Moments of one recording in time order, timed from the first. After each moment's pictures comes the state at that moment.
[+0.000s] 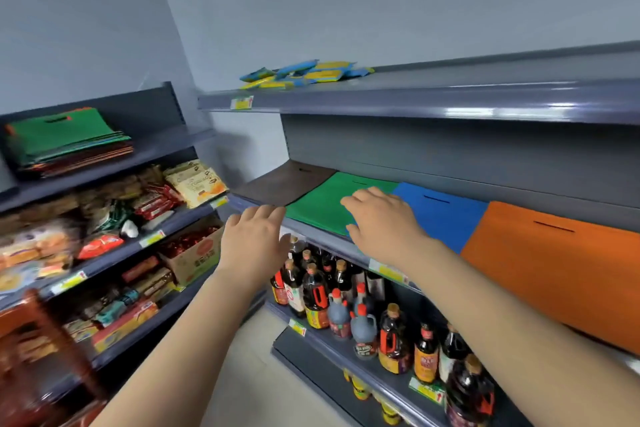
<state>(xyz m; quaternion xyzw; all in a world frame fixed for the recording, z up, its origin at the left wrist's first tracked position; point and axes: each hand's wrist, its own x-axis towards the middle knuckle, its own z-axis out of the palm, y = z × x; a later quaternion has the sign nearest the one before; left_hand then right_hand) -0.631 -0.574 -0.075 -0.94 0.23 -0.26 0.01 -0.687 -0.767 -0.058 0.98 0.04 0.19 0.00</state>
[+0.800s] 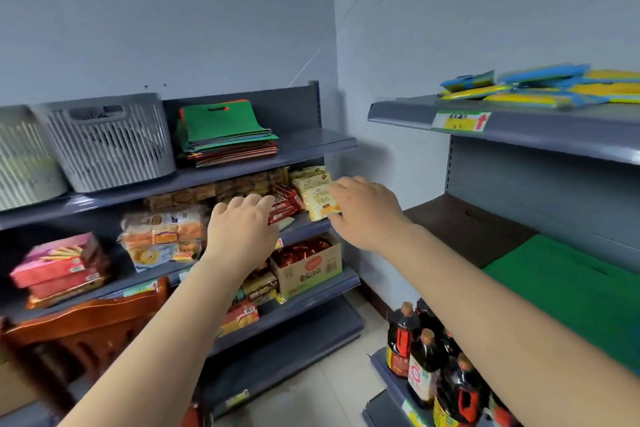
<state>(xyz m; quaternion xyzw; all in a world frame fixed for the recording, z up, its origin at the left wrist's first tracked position) -0.412 -0.301 -0.040 -0.97 0.00 -0.23 0.07 -0.391 -0.489 -0.019 0.94 0.26 0.21 -0.05</state>
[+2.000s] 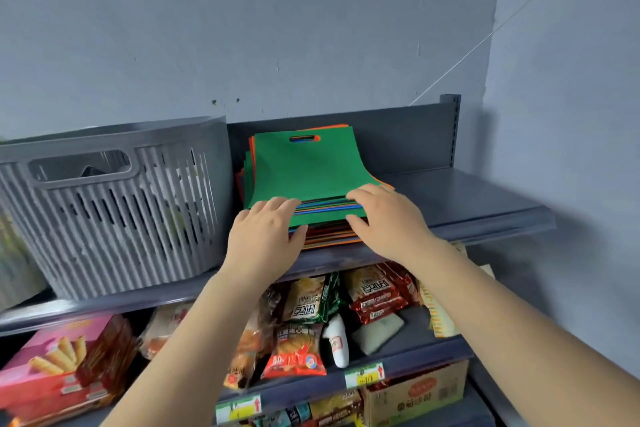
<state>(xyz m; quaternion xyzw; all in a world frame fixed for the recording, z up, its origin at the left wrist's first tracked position) -0.050 -0.059 -0.017 -0.96 -0.08 -0.28 0.01 0.044 -0.225 -0.010 0.90 0.37 0.22 -0.13</state>
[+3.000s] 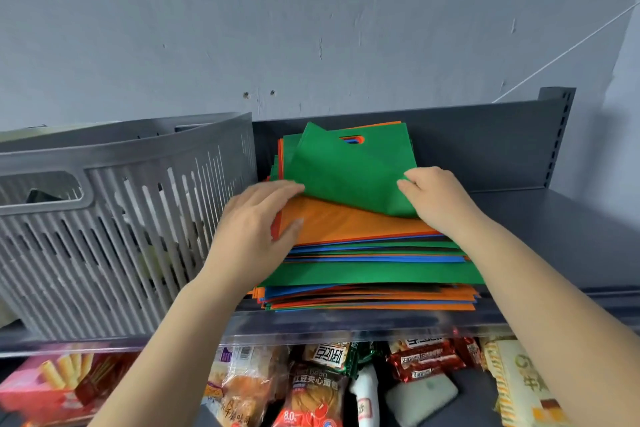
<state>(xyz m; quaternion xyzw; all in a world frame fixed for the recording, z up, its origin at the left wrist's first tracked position) 0.023 0.012 -0.002 -0.92 -0.05 -0.37 -0.05 0.202 -0.172 0.013 0.86 0.37 0.14 -0.31</state>
